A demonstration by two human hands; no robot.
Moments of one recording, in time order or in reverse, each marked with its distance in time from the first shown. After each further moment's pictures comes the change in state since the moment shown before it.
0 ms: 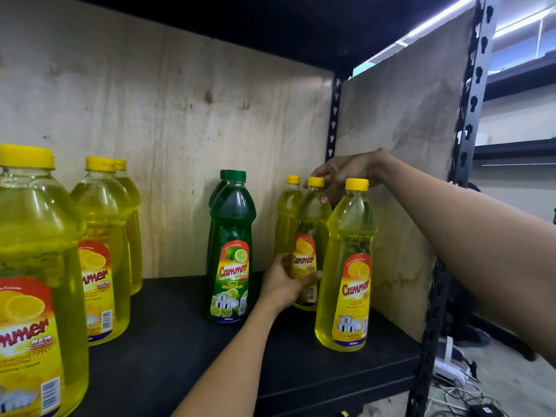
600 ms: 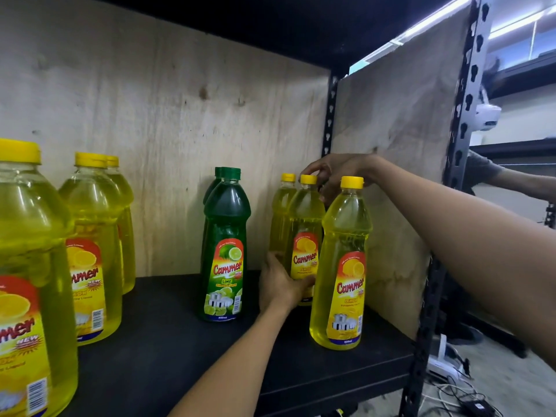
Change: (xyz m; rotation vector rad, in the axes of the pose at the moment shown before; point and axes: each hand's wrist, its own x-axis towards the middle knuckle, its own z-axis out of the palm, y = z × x) left_hand -0.008 0.003 0.016 0.303 0.279 0.053; right_hand -0.004 0.000 0.003 -0.074 0.069 -0.054
